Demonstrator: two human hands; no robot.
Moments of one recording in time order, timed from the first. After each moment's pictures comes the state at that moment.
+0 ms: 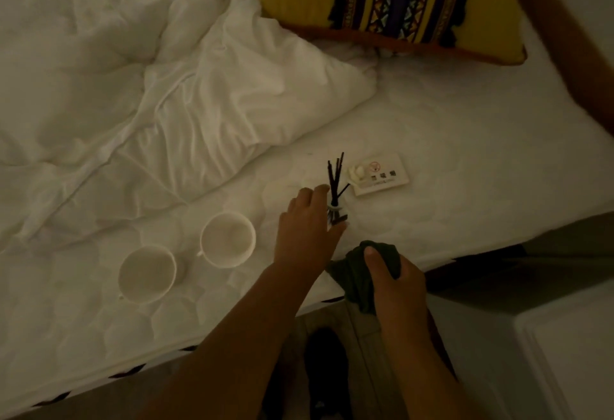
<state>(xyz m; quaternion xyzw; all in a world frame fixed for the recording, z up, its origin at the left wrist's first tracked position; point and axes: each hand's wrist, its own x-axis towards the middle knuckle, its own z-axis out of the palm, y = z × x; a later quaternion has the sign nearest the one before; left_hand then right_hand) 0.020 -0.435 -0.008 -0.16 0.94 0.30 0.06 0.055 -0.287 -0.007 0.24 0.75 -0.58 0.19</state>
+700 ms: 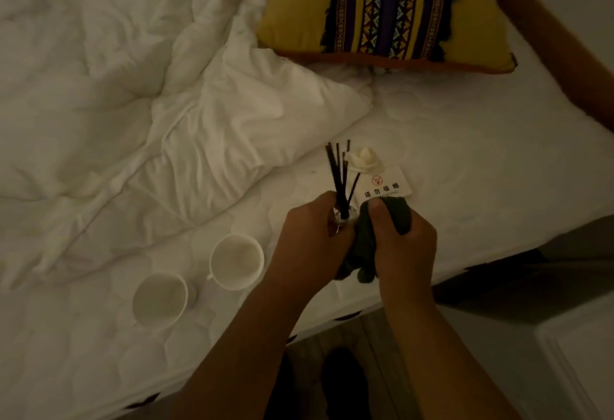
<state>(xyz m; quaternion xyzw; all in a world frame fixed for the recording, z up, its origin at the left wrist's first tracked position) 0.014 -0.444 0.062 -0.13 0.90 0.42 0.02 -0.004 -0.325 0.036 0.18 0.75 -0.63 0.04</state>
